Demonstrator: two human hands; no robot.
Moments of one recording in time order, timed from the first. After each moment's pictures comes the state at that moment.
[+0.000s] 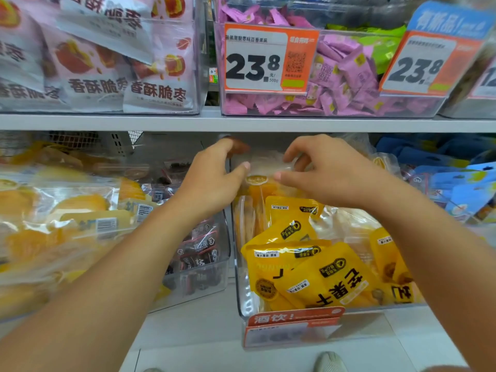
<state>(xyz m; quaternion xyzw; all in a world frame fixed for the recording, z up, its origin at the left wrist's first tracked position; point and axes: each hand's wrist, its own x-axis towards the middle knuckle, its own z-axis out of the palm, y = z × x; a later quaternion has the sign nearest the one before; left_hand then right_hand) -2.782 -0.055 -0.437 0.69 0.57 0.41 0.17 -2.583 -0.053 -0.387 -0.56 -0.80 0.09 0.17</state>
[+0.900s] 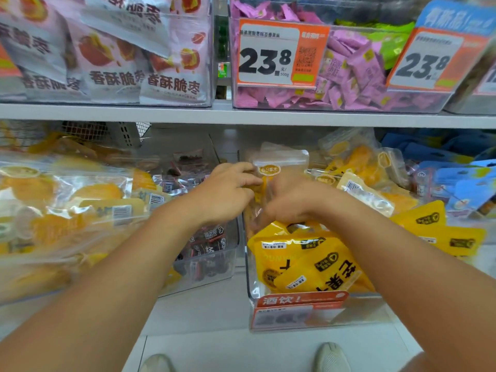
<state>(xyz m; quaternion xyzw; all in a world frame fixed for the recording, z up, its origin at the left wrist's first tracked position) -2.785 -0.071 -0.445 0.77 0.58 0.17 0.20 -2.633 -0.062 -0.416 -0.57 -0.80 0.21 -0.03</state>
